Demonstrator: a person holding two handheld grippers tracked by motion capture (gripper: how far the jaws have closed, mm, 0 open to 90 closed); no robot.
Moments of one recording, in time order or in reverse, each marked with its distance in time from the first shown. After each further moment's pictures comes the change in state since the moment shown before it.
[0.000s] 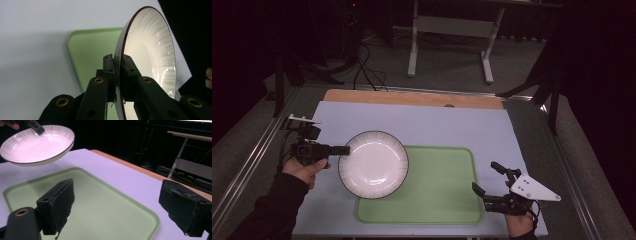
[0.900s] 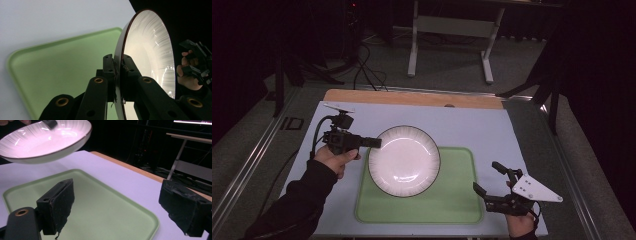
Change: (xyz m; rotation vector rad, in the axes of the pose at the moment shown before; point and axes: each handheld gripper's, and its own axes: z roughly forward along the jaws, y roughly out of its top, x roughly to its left) left arm -0.061 0.031 0.039 0.046 -0.137 0.089; right arm 0.000 0.001 -0.003 -0.015 -0.004 -0.001
